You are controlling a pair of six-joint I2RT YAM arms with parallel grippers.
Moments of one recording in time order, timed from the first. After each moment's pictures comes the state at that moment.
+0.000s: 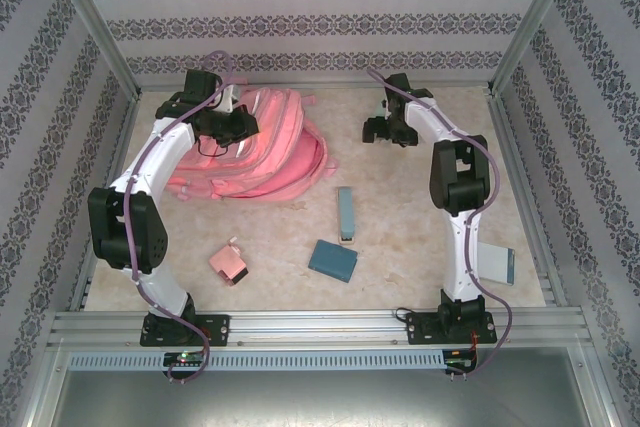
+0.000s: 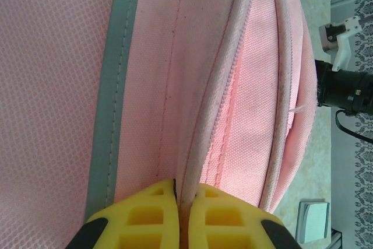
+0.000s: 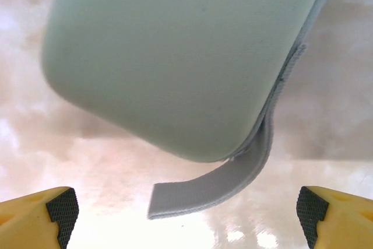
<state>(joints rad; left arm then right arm) -0.10 1.73 1.54 -0.73 0.53 -0.46 0.17 2.30 1.93 -0.87 -0.06 0.26</state>
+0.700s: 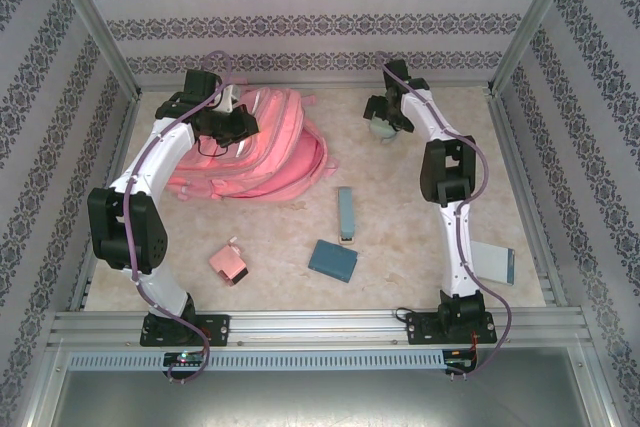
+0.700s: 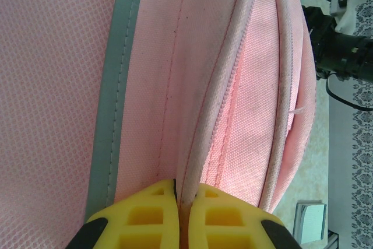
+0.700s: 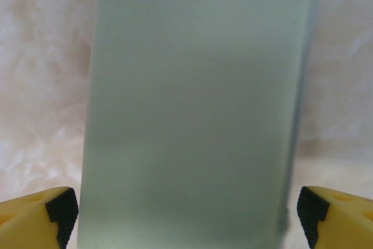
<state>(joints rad) -0.10 1.73 1.54 -0.73 0.53 -0.48 0.15 2.55 2.33 -0.91 0.04 0.49</state>
